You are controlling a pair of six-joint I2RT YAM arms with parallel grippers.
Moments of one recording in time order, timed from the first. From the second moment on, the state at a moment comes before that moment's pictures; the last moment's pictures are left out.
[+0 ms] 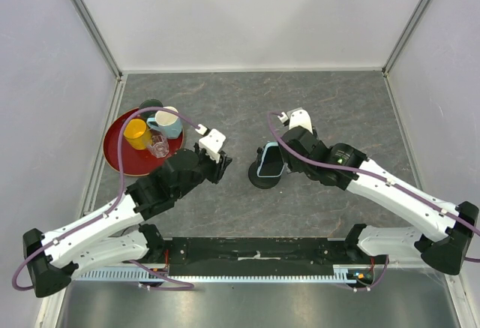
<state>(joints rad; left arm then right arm) -0.95 0.85 0.75 -0.21 -0.28 -0.06 0.91 1.18 1.16 -0.86 0.55 0.38</state>
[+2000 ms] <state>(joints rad) -0.88 0.89 0.77 -0.21 -0.09 -0.06 1.13 1.17 1.05 -0.55 0.76 0.58</state>
